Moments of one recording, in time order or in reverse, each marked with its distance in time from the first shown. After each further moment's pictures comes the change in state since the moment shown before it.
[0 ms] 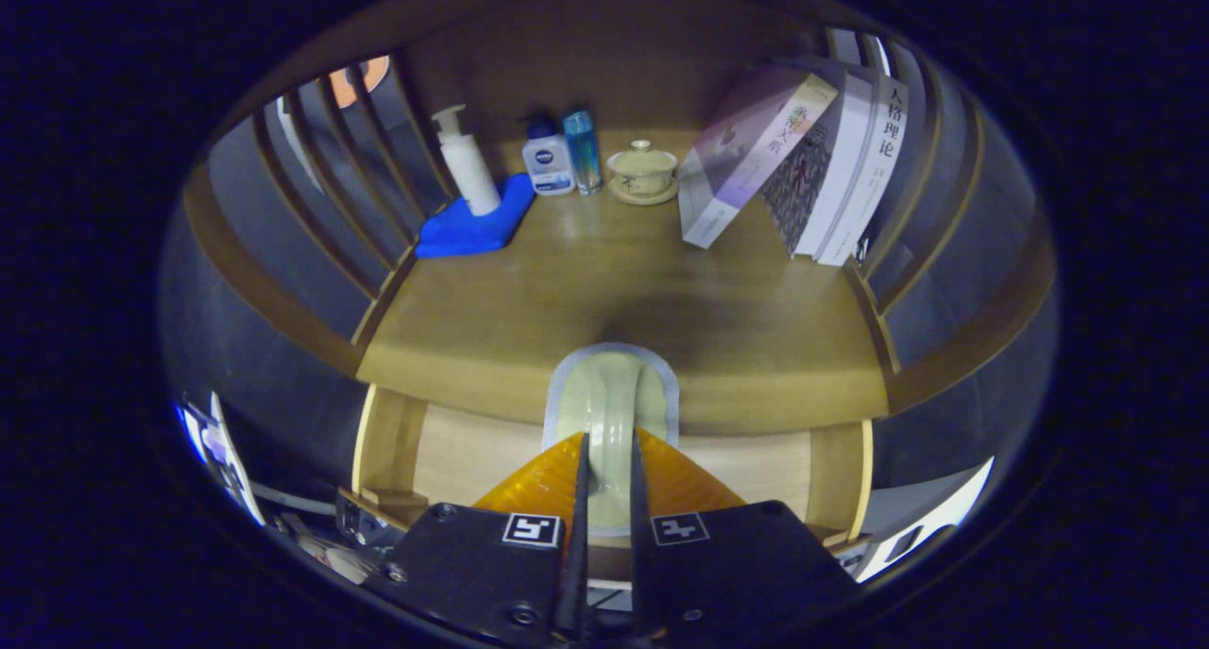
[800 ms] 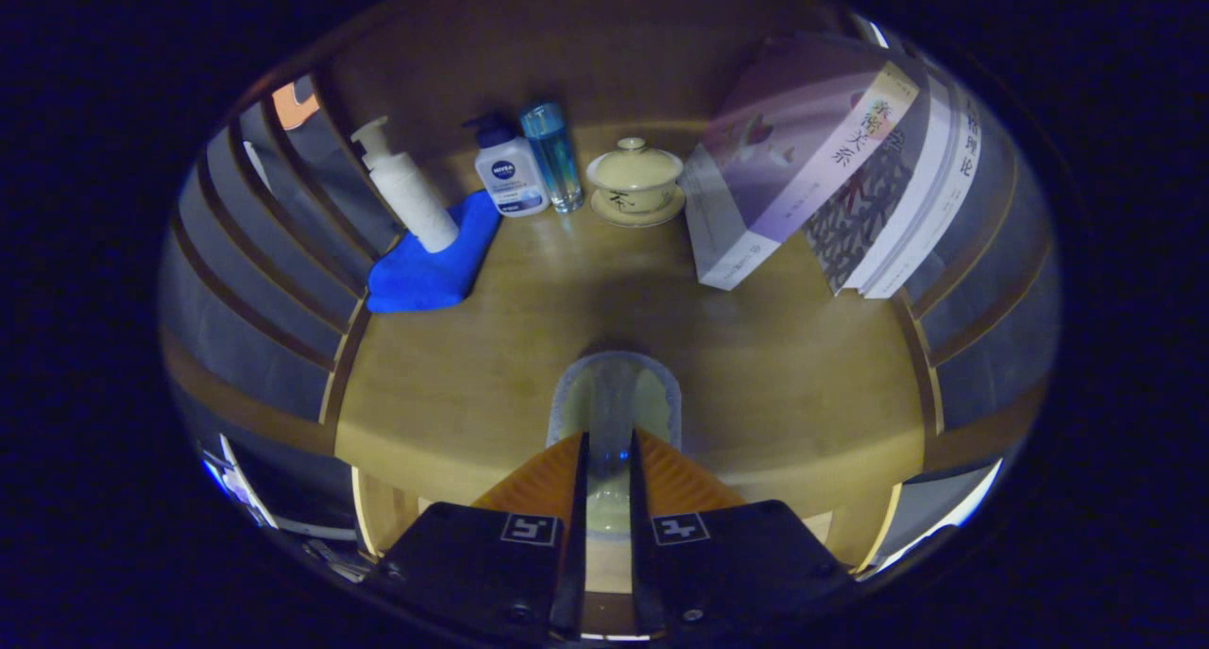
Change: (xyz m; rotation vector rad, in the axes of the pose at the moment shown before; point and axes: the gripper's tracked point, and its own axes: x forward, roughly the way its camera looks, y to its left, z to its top) arm 0.068 0.001 0.057 0.072 0.029 0.017
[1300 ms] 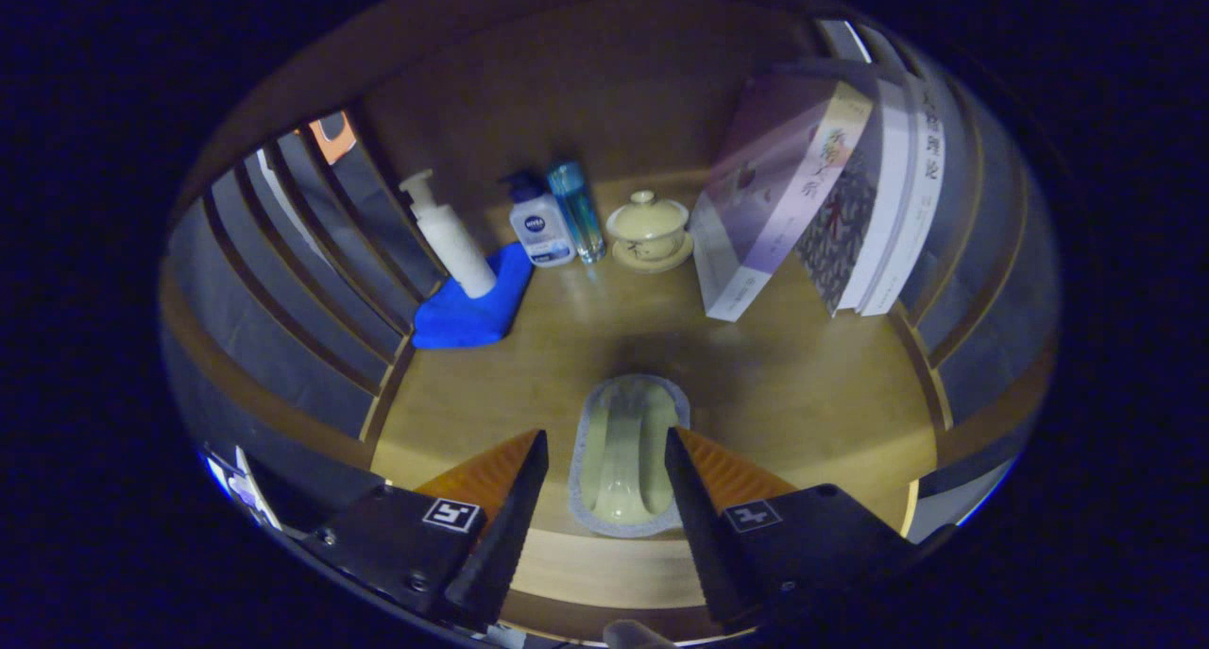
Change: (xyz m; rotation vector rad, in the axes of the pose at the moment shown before) arm -0.039 0.003 0.003 -0.007 -0.210 0.059
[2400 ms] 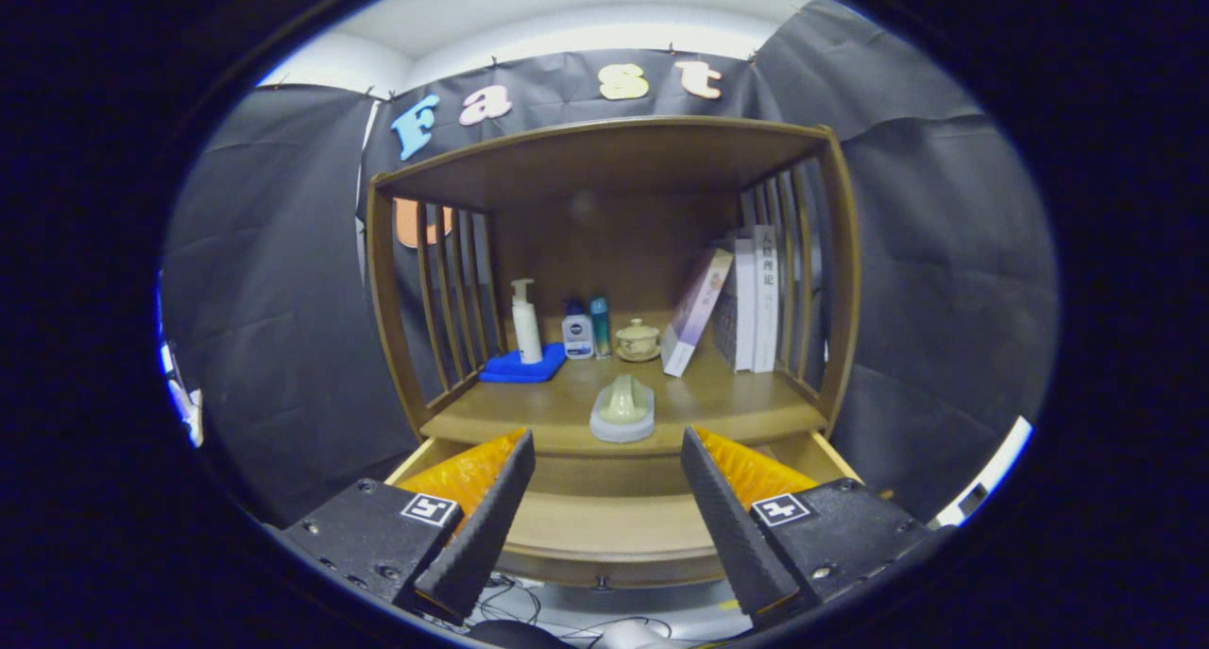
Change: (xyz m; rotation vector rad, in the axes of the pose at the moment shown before) arm -0.168 0.010 -0.157 -0.108 -0.623 -0.029
